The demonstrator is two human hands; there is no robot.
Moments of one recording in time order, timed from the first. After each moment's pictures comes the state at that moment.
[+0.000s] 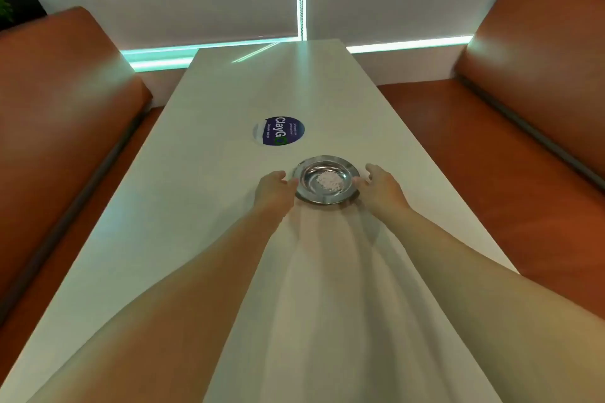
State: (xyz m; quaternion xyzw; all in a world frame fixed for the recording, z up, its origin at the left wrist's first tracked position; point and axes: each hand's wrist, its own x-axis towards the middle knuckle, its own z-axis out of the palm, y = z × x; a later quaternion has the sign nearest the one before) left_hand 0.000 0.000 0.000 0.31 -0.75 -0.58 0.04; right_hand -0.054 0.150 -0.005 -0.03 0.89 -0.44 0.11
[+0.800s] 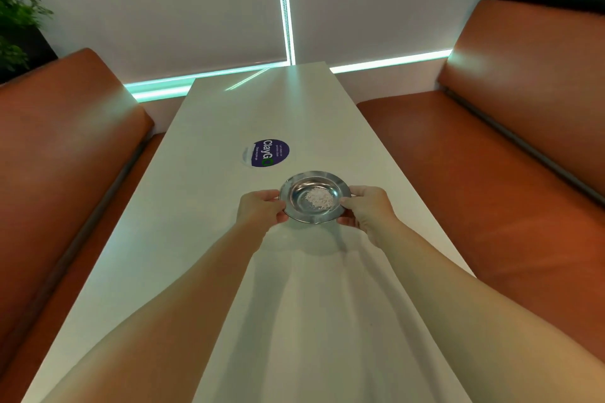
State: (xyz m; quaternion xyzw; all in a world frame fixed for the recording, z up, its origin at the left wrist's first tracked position) left_hand 0.028 0.024 0.040 0.31 -0.71 -0.63 0.06; right_hand -0.027 0.182 0.026 0.05 0.71 -0.68 0.19
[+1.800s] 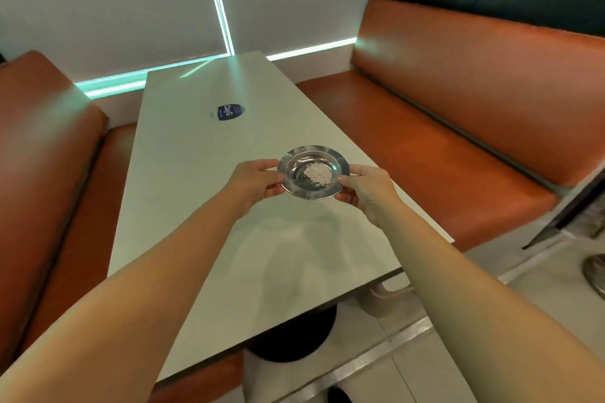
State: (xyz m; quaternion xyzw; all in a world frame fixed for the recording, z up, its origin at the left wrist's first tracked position) left_hand 0.307 0.120 0.111 0.14 -0.73 -0.67 -0.07; right_hand 0.296 0.304 0.080 0.13 0.65 -0.75 0.08
